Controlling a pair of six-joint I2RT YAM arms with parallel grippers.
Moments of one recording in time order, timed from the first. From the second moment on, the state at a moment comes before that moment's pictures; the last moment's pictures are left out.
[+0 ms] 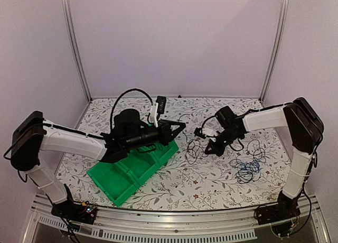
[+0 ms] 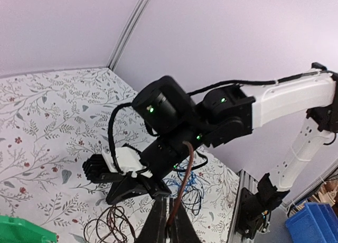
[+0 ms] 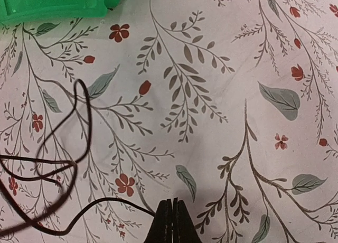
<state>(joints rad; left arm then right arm) -0.97 1.70 0.85 0.77 0.13 -0.56 0.55 1.88 1.10 -0.37 -0.37 -0.50</state>
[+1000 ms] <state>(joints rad) -0.95 0.87 1.31 -0.15 -0.53 0.02 0.09 1.85 1.10 -0.40 -0.03 -0.55</state>
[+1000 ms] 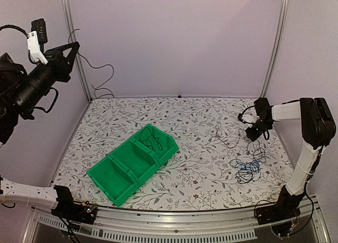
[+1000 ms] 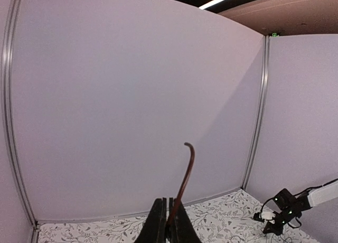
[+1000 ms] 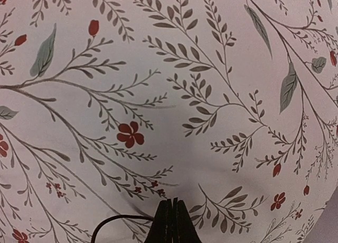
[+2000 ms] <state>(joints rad) -0.91 1.06 1.23 -0.35 -0.48 -0.12 0.08 1.49 1.07 -0.49 -0.41 -0.55</state>
